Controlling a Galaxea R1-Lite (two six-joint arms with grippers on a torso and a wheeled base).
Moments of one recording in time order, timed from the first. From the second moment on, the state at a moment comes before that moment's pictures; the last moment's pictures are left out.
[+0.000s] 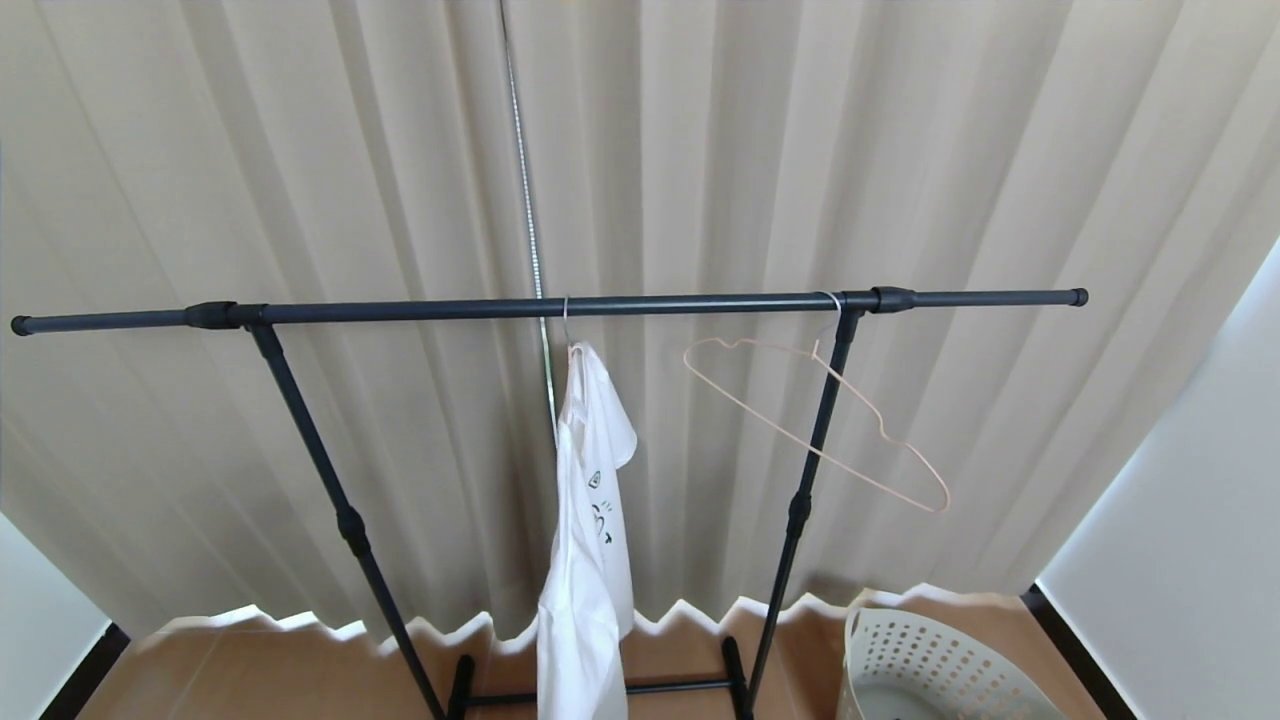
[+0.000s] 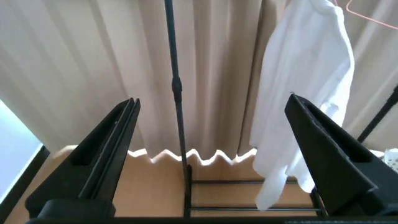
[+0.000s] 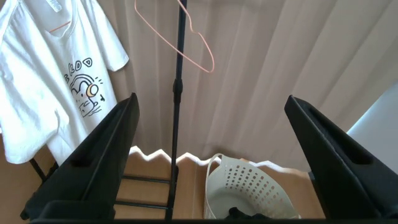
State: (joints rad) left arm 0.04 0.07 0.00 -0.02 0.02 0.05; right arm 0.00 0.00 -0.02 0.03 0.10 -0.05
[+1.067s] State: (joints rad) left arm 0.00 0.01 -0.01 0.01 -0.08 0.02; right arm 0.00 0.00 -0.01 0.02 0.10 -0.05
